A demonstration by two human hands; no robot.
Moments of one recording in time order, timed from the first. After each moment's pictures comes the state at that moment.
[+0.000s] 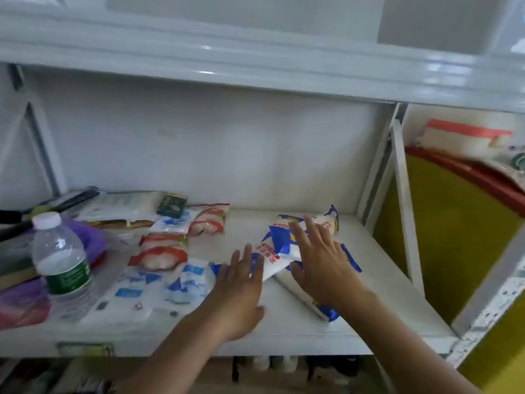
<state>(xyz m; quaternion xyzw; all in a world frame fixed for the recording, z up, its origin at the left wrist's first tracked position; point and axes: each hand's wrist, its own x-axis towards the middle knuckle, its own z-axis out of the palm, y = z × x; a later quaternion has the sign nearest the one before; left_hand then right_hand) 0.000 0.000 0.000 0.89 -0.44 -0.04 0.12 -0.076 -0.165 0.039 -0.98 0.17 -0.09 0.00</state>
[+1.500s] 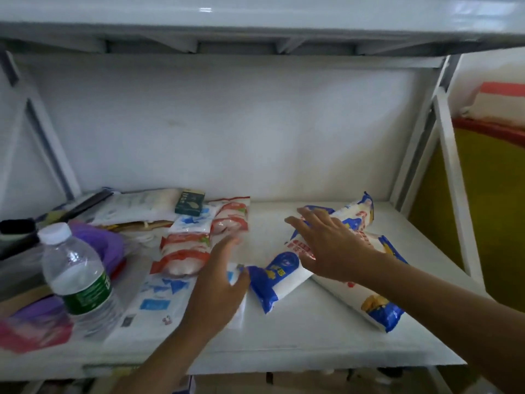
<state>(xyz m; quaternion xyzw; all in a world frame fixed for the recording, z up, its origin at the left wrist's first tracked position) 0.091 0.049 -0.045 0.83 -0.31 0.03 0.46 0.014 -0.179 0.023 -1.00 0.06 -0.04 -0.05</state>
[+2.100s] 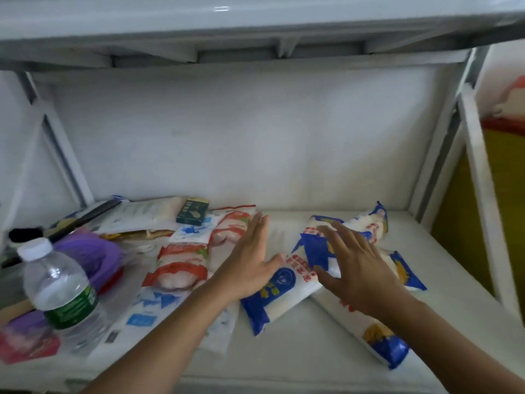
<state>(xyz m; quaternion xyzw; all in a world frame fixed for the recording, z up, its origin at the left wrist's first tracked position) 0.122 -0.040 -0.007 0.88 -0.38 -0.05 0.28 -0.010 -0.232 -0.009 -0.98 0.13 -0.12 0.07</state>
